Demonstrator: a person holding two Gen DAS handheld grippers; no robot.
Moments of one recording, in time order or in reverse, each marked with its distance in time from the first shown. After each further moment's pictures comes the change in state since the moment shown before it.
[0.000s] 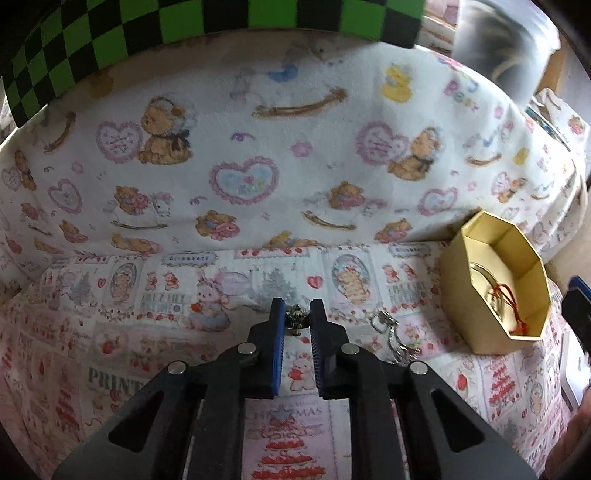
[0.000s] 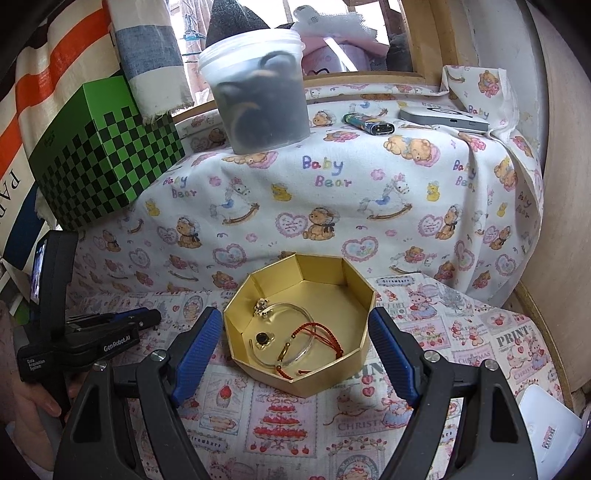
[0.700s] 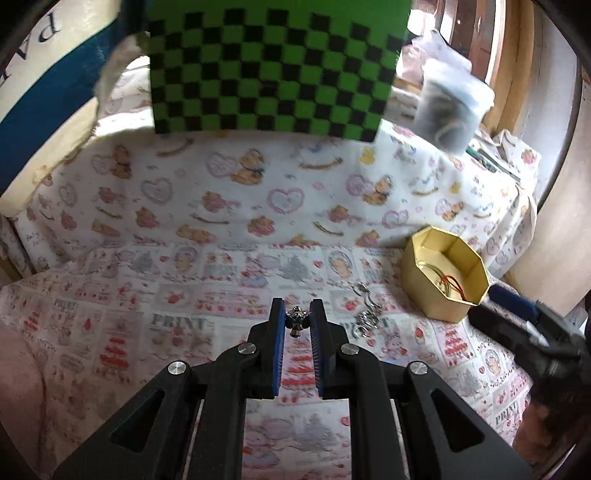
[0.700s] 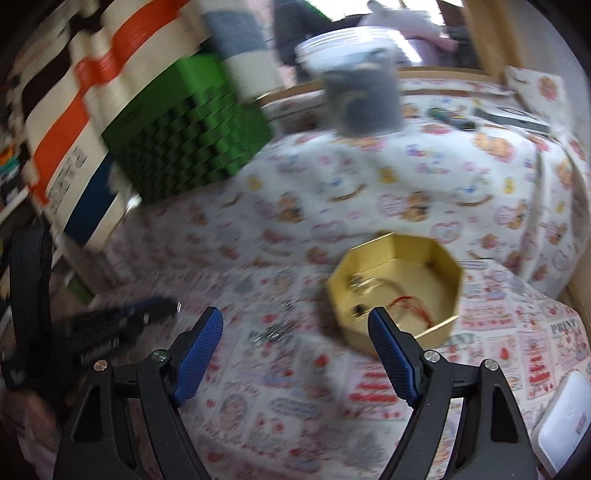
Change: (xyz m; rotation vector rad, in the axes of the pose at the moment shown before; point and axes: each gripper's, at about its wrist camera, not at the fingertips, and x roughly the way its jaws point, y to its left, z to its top) left arm -0.108 0.031 -0.048 -0.059 -0.153 -0.048; right arm -0.018 0.062 -0.018 -0.100 0.083 0.265
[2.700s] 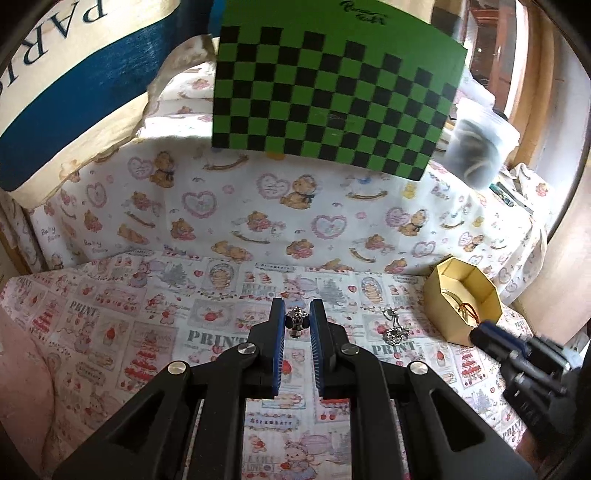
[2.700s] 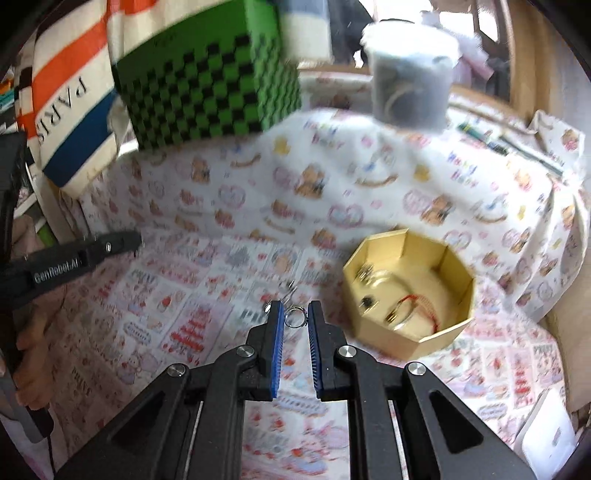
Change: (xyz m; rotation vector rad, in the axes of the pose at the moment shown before) left arm -0.005 0.035 0.004 -0.068 -0.072 0.025; right arm 0.012 0.022 -0.003 -0.126 -0.016 -0.172
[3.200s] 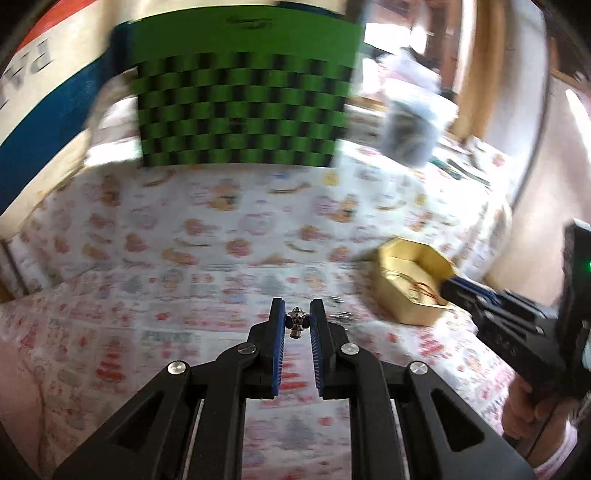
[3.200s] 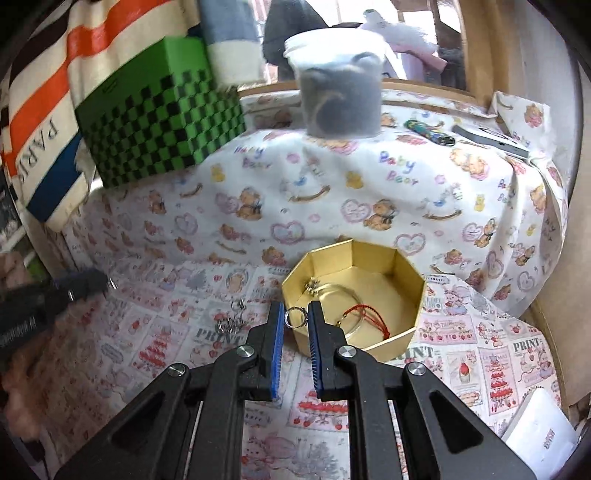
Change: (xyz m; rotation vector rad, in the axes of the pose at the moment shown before) left arm -0.015 -0.052 -0.008 0.132 -0.001 -0.119; right arm -0.006 -0.046 0.002 0.106 -0.036 -0.019
